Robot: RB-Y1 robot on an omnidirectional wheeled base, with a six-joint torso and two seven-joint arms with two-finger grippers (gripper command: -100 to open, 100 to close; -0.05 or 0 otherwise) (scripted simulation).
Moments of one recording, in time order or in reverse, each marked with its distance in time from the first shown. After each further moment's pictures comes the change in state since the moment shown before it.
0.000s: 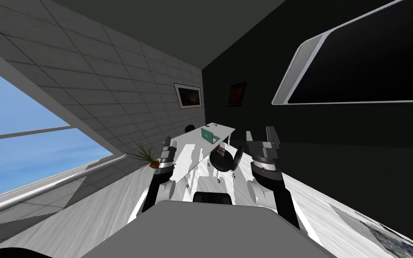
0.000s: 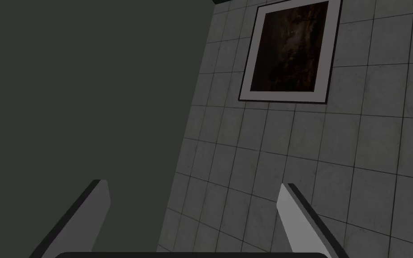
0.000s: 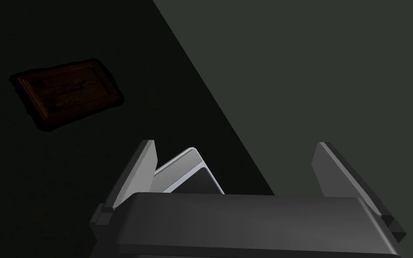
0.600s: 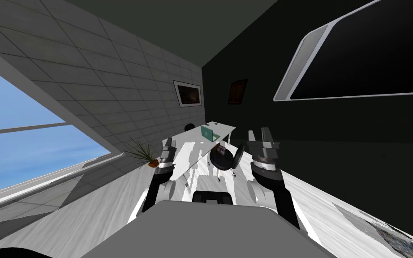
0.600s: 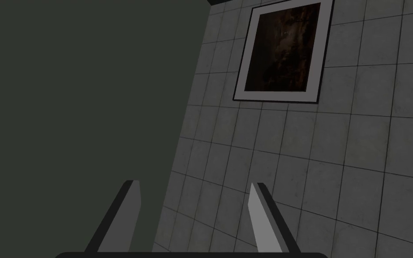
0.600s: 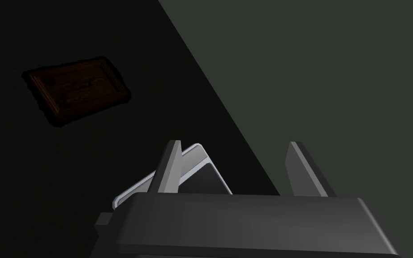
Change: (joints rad) left arm 0.000 0.000 0.000 0.000 0.000 0.000 0.000; right arm 0.000 0.000 0.000 0.000 0.000 0.000 0.000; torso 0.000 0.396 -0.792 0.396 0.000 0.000
